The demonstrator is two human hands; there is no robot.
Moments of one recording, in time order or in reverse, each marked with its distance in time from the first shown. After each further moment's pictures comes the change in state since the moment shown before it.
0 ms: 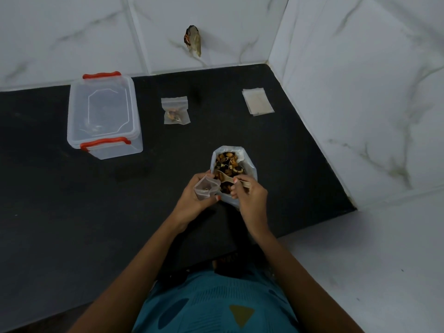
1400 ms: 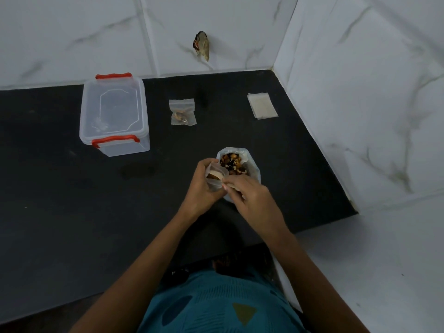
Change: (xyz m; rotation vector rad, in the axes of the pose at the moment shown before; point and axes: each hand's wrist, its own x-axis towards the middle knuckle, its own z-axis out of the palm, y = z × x) left_hand -0.001 0.026 0.012 0.239 0.119 0.258; right_hand -0.023 -0.043 -0.022 -0.425 -0.214 -0.721
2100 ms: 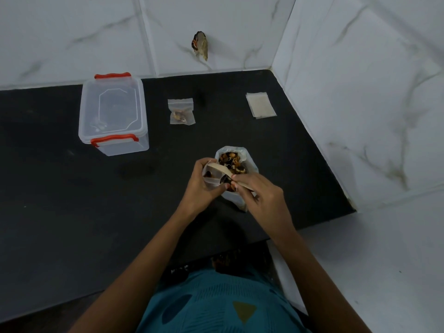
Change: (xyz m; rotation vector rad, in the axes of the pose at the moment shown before) left_hand -0.001 -0.003 0.001 -0.033 0.021 0.023; right_hand -0.008 0.015 -0.008 0.057 0.146 -0.082
